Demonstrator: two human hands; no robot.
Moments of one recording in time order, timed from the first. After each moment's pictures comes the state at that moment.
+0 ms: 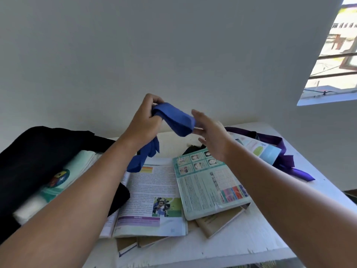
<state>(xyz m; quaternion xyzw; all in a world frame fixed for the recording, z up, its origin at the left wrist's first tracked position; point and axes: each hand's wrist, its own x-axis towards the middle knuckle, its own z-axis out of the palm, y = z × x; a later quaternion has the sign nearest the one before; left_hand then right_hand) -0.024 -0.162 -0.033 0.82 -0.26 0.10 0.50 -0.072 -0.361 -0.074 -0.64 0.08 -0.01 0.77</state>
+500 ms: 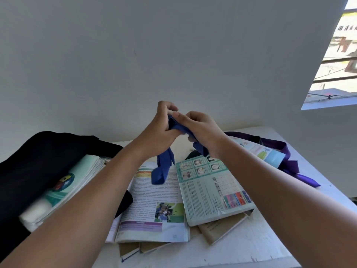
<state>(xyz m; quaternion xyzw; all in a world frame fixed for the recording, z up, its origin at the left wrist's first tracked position) -0.052 -0.176 -0.022 0.83 -0.33 0.02 0.45 -0.074 -0.334 -0.040 -0.72 -0.03 -0.06 0.70</state>
